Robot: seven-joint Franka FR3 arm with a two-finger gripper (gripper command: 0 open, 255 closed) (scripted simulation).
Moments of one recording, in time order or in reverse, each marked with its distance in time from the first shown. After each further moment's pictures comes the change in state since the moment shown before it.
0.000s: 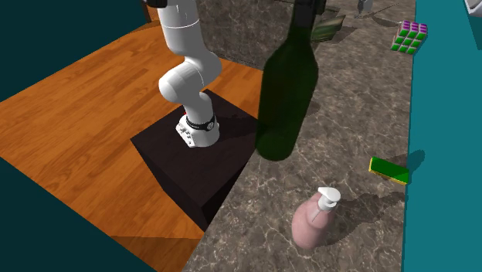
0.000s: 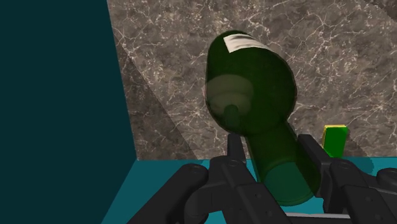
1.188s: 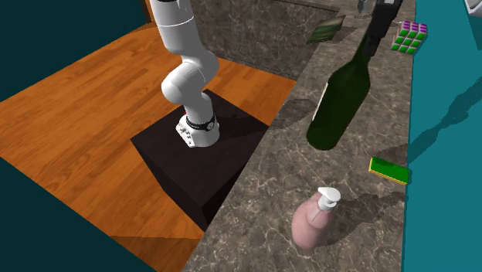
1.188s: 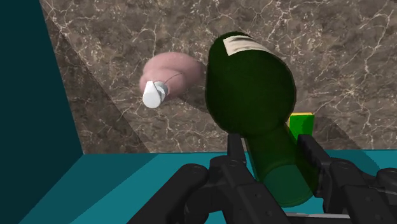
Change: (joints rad) arm 0.181 -0.094 0.222 -0.425 -0.037 0.336 0.381
